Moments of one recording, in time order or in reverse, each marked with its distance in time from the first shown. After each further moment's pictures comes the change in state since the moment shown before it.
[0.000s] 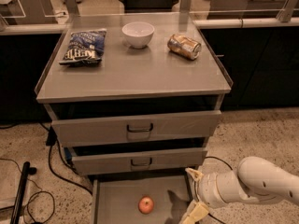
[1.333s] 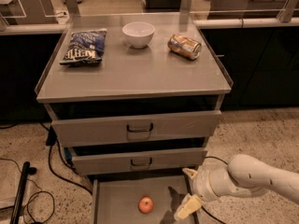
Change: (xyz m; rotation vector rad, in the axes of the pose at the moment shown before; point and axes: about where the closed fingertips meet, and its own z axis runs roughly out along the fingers) arm 0.026 -0.033 0.046 -0.038 -0.019 0.099
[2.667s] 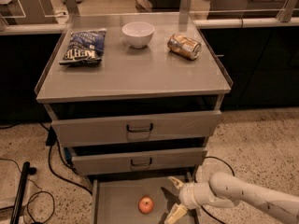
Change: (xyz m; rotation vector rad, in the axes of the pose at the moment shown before) arm 0.068 -0.040 0.130 -0.020 -0.125 -0.176
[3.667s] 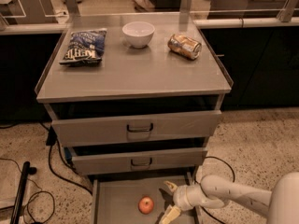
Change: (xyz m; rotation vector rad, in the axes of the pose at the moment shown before) arm 0.035 -0.007 0.048 -0.036 0.009 0.071
